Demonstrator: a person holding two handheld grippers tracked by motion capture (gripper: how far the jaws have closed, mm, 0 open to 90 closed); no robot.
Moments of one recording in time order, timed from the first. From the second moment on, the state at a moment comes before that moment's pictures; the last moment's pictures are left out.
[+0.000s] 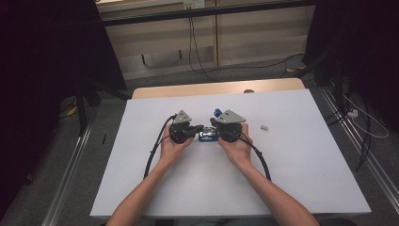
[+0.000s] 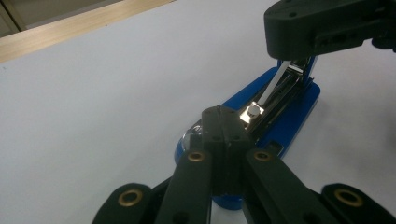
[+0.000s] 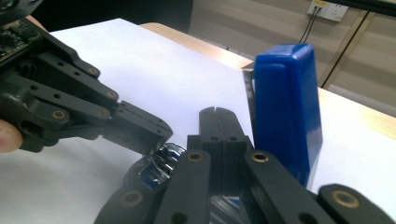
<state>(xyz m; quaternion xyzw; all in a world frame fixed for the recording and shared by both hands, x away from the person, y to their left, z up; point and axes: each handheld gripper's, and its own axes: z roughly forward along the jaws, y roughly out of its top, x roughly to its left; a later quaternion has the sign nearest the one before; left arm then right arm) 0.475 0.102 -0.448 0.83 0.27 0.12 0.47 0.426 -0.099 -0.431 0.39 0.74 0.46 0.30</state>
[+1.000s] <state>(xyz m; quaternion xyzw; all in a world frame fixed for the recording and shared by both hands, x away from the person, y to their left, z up) 0.474 0.102 -0.447 0.83 0.27 0.12 0.47 0.421 -0.128 -0.420 0.40 0.73 0.45 0.32</state>
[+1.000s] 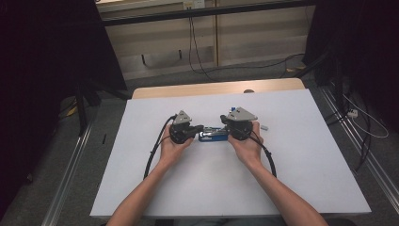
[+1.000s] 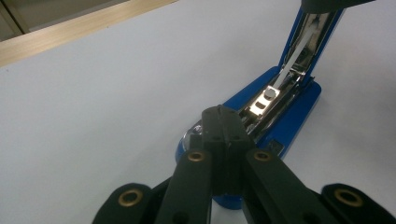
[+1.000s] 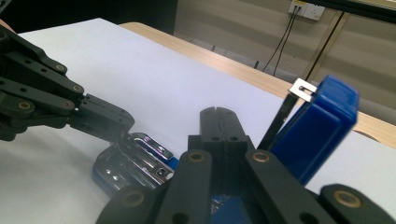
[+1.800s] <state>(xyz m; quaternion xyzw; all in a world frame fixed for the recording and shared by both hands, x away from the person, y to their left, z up) 0.473 0.101 -0.447 0.83 0.27 0.12 0.47 0.416 -0.183 -0.425 0.44 0.71 0.45 0.31</state>
